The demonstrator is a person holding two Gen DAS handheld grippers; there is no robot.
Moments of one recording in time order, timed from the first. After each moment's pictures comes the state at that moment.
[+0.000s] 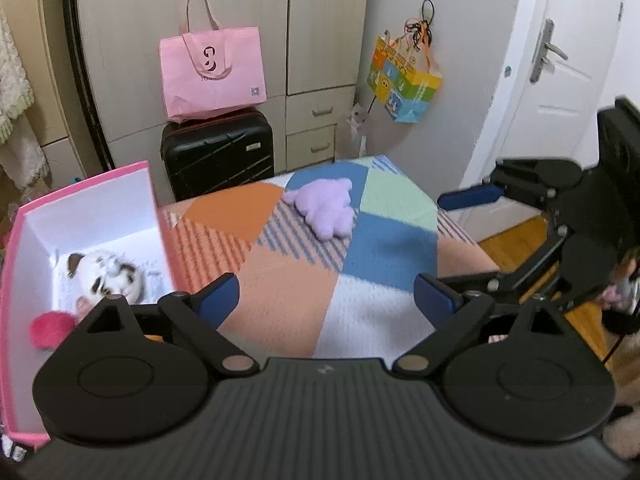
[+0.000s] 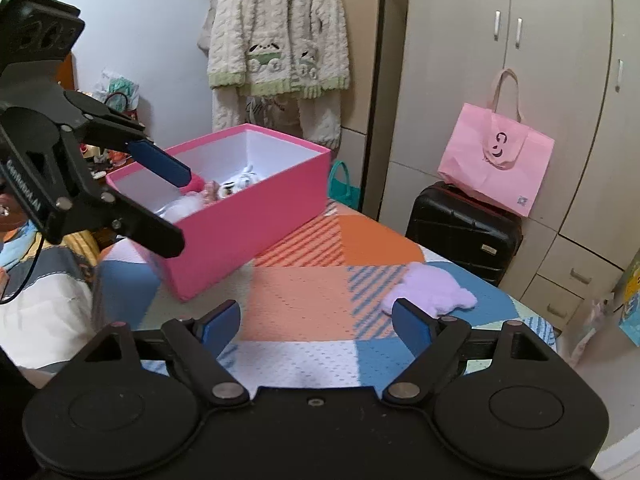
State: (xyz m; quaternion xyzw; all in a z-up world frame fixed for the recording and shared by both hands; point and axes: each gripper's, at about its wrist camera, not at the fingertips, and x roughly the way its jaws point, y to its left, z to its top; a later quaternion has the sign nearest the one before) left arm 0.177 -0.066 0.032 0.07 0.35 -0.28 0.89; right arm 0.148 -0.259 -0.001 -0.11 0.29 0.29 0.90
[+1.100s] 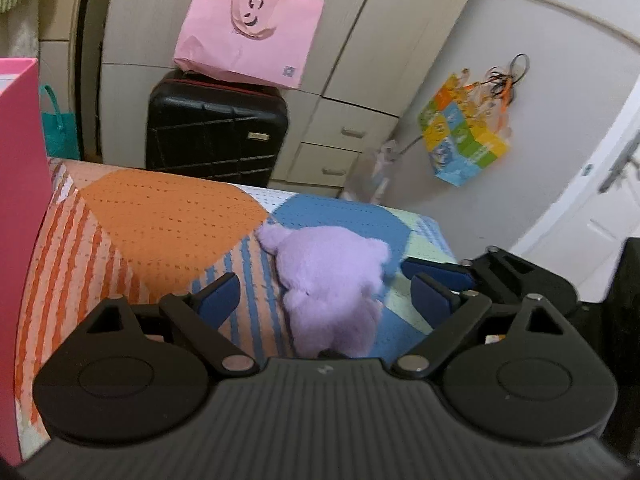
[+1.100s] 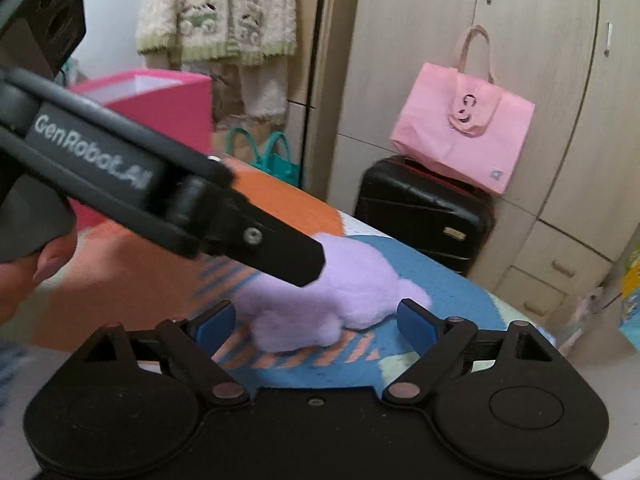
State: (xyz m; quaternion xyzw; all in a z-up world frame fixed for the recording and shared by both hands) left arm 0.333 -0.146 -0.095 -0.11 0.36 -0.22 0.90; right arm 0.286 -0.275 -0.111 -0.14 0.29 0.23 0.92
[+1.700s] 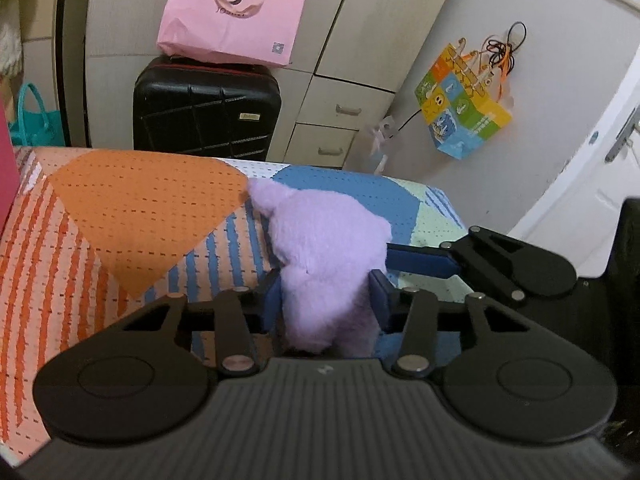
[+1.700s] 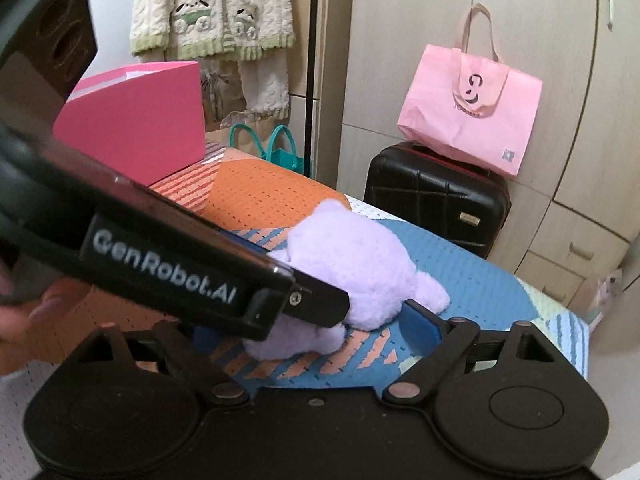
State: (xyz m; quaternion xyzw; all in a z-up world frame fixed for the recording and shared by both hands) left arm 0.342 -0.162 -0.119 -0.08 0.38 -0.24 0.89; right arm 0.301 -0.275 -0.128 -0.11 0.31 0.25 0.91
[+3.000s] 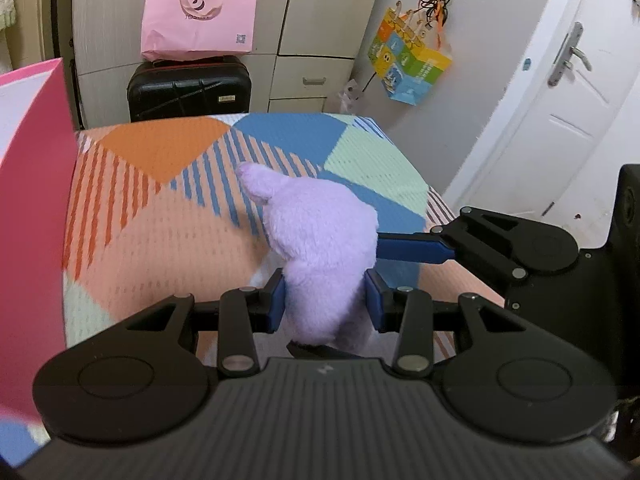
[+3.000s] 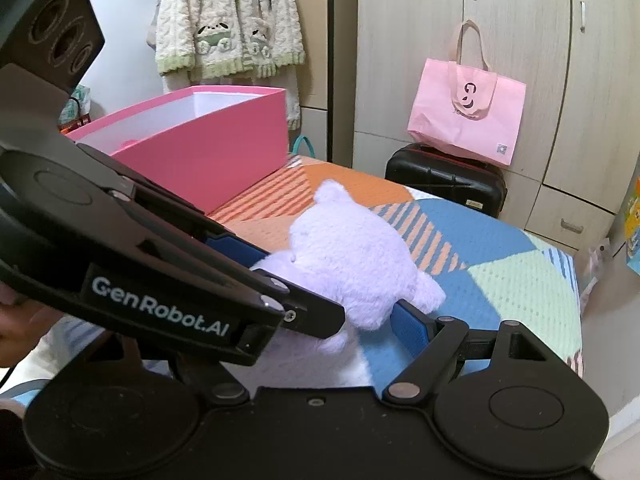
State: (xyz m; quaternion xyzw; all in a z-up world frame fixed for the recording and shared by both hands) left arm 0.195 -0.129 -0.070 -0.01 0.40 -0.28 0.87; right arm 0.161 -0.247 -0.095 -0.08 0.30 0.24 0.92
